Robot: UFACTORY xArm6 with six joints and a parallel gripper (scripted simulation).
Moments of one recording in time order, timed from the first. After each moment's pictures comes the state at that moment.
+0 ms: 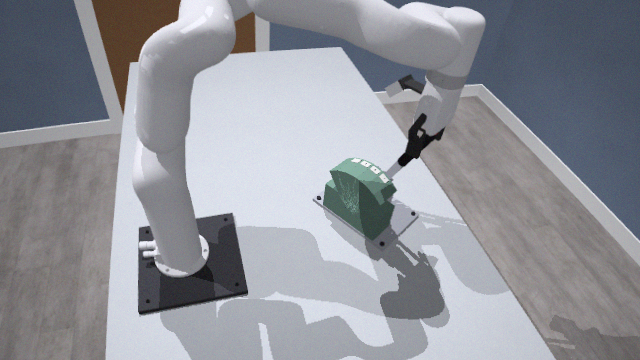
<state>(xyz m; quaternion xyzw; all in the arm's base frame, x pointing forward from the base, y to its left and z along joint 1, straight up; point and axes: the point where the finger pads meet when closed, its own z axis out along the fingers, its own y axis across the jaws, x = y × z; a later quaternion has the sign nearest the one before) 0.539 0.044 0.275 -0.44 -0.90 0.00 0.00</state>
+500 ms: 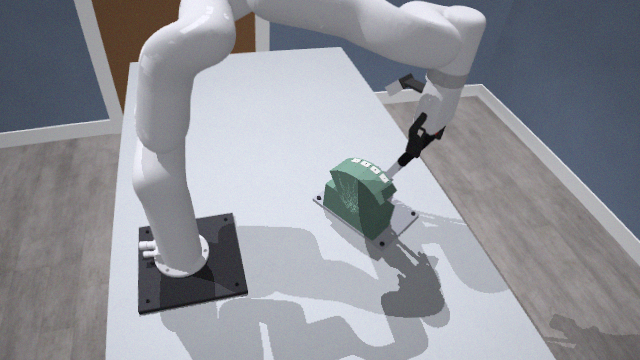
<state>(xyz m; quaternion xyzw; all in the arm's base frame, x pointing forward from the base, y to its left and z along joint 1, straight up) 0.539 0.044 0.277 -0.44 -0.90 0.00 0.00</state>
